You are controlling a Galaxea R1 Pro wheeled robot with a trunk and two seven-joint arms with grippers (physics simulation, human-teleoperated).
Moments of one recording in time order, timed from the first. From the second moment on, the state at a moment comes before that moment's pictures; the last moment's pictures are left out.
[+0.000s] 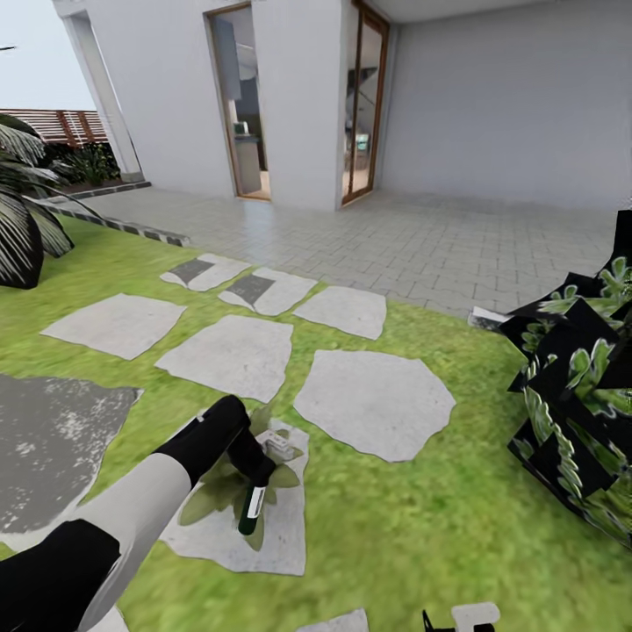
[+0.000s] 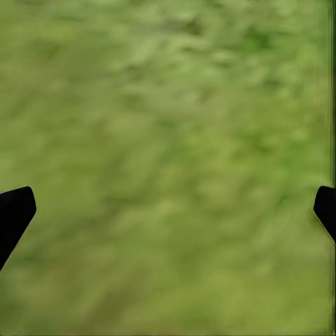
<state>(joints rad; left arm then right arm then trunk) -0.96 -0.02 -0.44 -0.58 -0.51 1.02 -1.03 -0.38 -0.05 0.09 -0.03 0.04 -0.58 -0.09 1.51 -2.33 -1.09</state>
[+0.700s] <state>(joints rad) -0.96 -0.02 -0.44 -0.46 -0.51 1.02 -1.03 -0.38 -0.05 0.09 -0.03 0.04 -0.58 -0.09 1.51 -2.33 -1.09</state>
